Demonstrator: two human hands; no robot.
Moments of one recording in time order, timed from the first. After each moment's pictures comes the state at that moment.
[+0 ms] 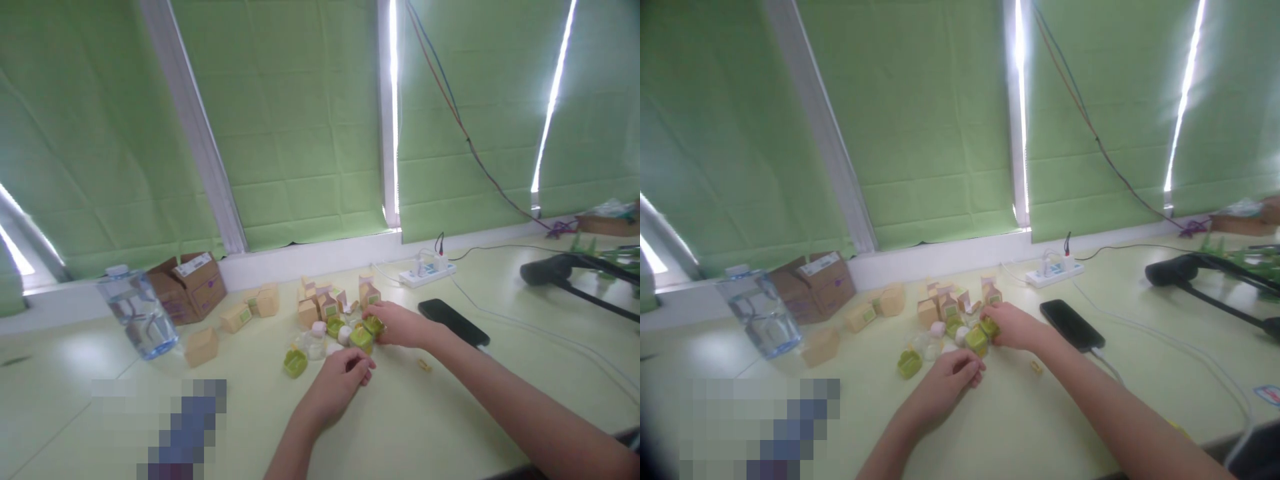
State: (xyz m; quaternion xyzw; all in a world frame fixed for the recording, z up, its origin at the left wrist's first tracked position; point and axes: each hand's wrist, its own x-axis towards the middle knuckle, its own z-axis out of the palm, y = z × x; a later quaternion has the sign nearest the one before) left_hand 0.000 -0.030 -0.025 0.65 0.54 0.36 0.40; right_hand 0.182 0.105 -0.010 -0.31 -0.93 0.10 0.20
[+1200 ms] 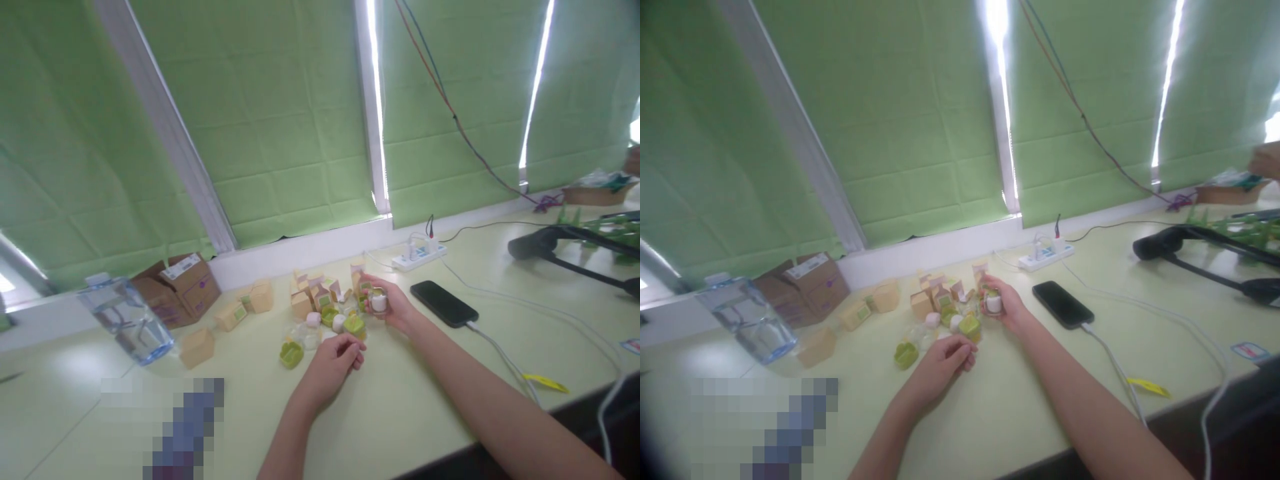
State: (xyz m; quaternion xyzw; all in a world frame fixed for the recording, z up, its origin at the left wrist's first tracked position) left_hand -0.002 -0.020 -0.031 0.64 0.52 0.39 0.42; right_hand 0.160 0.109 -0.022 -0.24 -0.31 0.77 0.50
